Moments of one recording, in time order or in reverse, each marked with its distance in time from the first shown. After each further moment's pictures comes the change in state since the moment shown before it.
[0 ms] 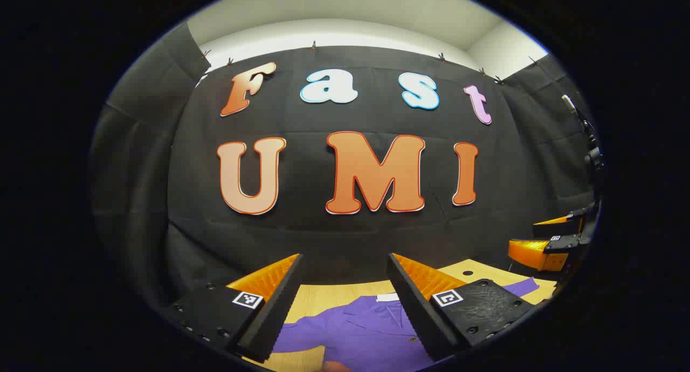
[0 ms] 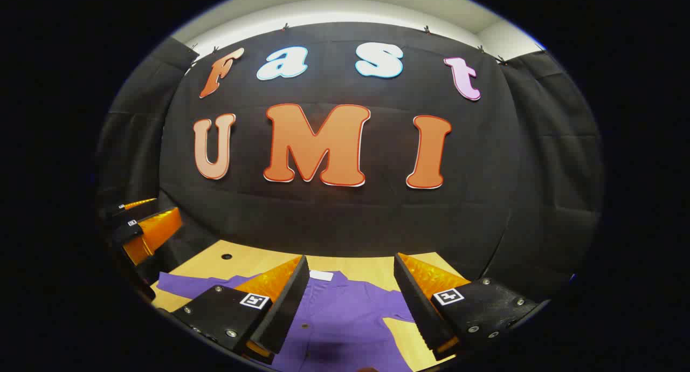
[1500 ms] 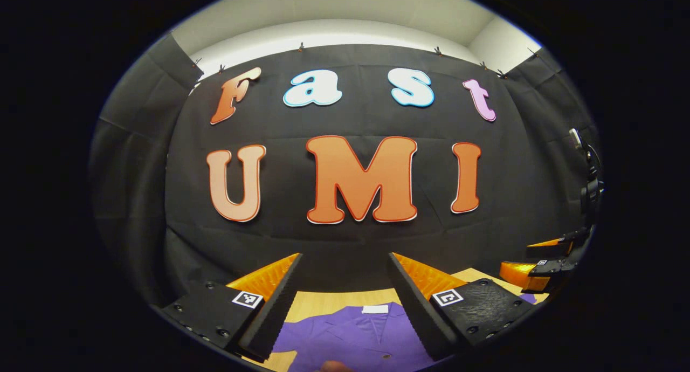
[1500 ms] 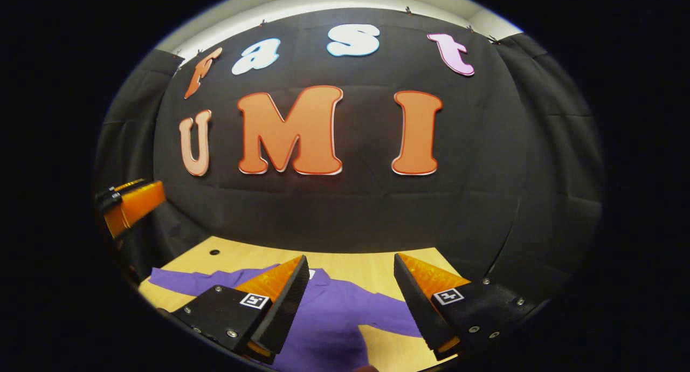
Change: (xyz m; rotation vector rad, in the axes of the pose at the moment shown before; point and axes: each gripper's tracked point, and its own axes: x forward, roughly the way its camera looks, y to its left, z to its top) left arm 0.046 -0.074 0.023 0.020 -0.013 0.072; right arm 0.063 -0.117 -0.035 0.004 0.088 -0.020
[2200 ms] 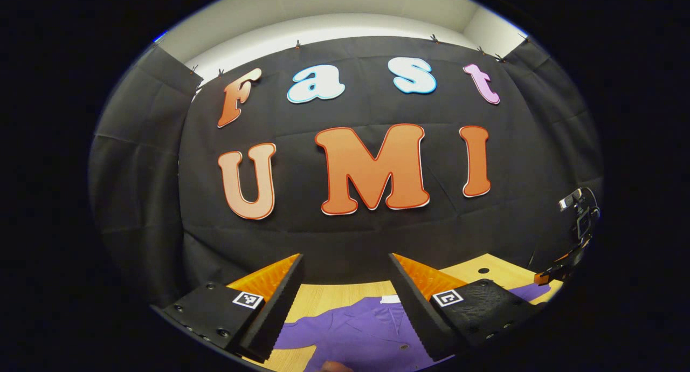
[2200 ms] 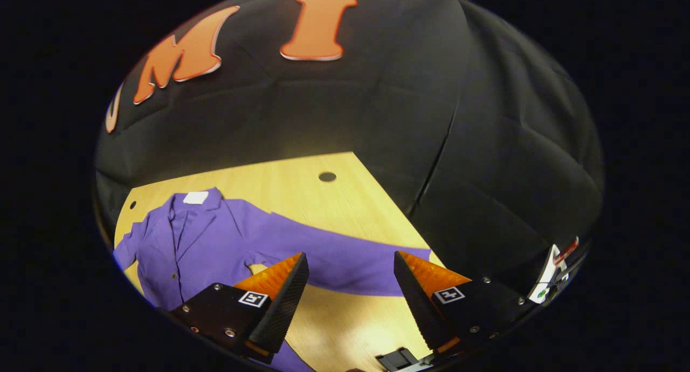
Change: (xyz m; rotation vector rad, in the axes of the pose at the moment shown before) left arm -0.016 0.006 -0.017 0.086 0.071 0.057; right arm 0.022 -0.170 -0.185 0.091 0.559 -0.340
